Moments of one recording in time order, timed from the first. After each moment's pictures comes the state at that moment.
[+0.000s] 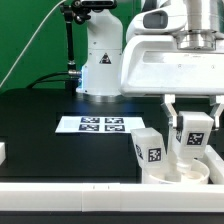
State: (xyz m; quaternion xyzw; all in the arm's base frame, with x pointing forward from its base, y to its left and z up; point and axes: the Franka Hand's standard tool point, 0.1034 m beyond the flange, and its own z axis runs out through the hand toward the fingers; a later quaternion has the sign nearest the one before) arm 0.656 0.079 0.104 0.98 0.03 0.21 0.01
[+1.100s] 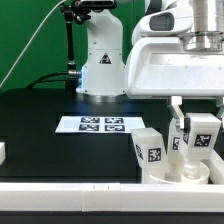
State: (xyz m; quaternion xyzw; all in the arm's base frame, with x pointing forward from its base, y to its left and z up) arm 0.657 0.088 0.102 0.98 0.03 0.21 0.01
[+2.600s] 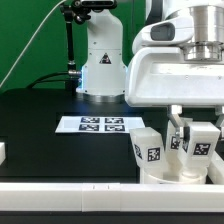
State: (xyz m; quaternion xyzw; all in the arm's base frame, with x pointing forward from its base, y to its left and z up) arm 0.655 0.089 0.087 0.98 0.03 0.20 0.01
